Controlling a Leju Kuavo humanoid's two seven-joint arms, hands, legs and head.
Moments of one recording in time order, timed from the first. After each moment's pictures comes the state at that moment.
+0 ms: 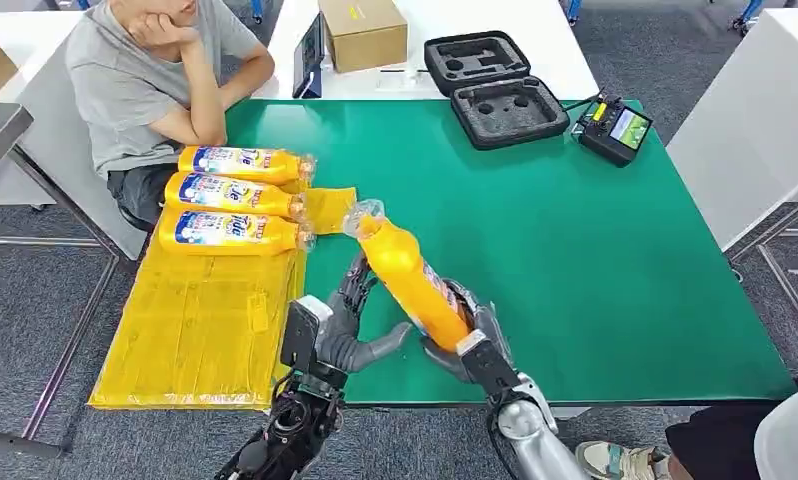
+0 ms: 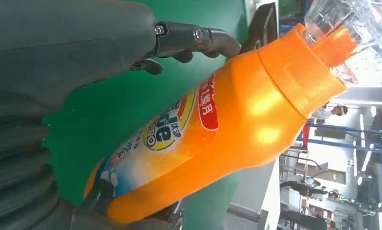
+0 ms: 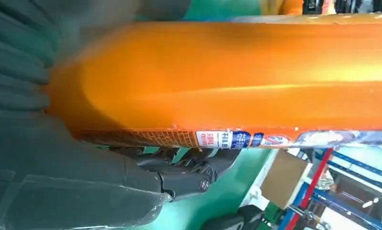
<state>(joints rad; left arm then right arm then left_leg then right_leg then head) -0.24 -0.25 -0.48 -1.08 0.24 0.22 -0.61 -0.22 0.05 0.16 -0.95 0.31 -0.28 -0.70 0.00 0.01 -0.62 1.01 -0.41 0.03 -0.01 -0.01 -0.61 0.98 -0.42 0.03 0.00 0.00</state>
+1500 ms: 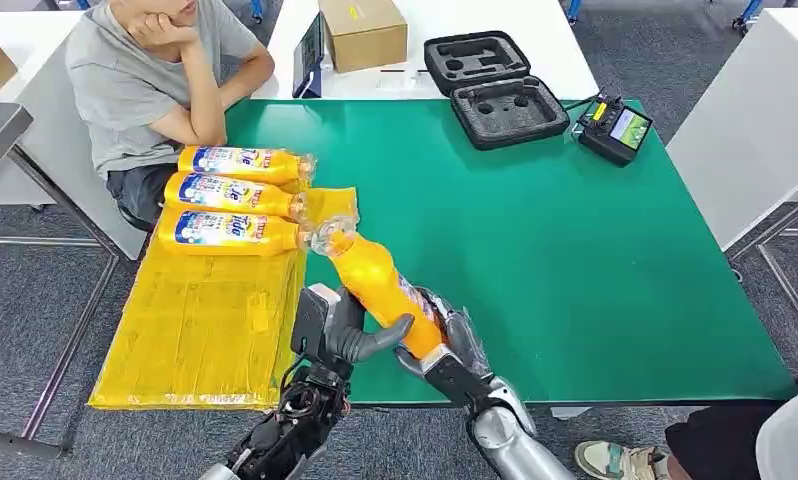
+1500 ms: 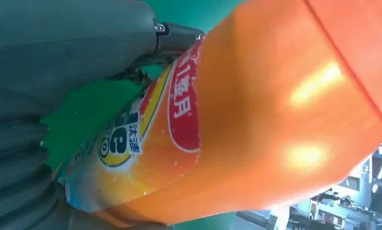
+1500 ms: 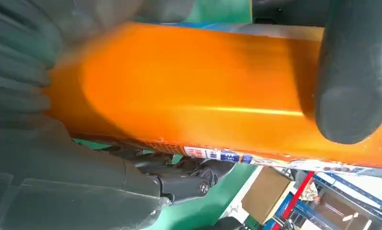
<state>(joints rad) -0.34 -0.28 -0.49 -0.90 0.30 0.26 -0.65 -0.25 0.06 0.34 -0.92 0.29 -0.37 -0.69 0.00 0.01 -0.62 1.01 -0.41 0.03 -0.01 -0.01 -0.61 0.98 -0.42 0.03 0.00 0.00</state>
